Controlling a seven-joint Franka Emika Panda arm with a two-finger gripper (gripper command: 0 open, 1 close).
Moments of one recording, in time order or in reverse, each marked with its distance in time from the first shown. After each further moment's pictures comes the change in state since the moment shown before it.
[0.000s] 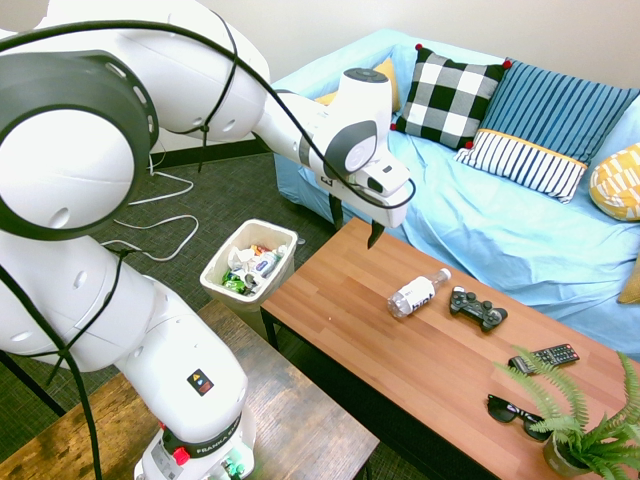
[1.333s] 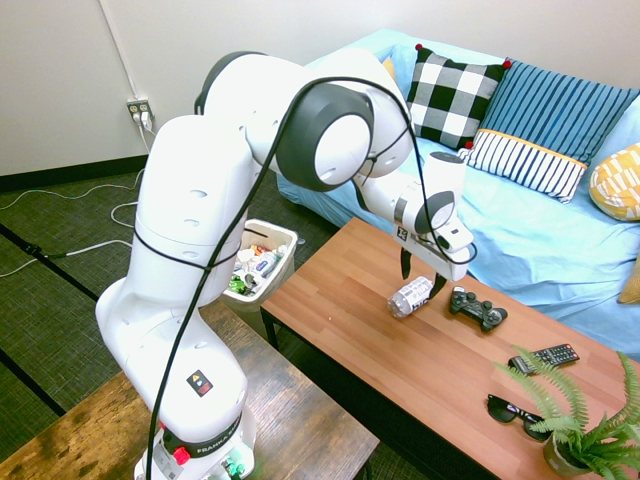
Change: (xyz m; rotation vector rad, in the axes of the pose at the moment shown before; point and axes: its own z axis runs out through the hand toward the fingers) arm 0.169 -0.028 0.202 -0.194 -0.017 0.203
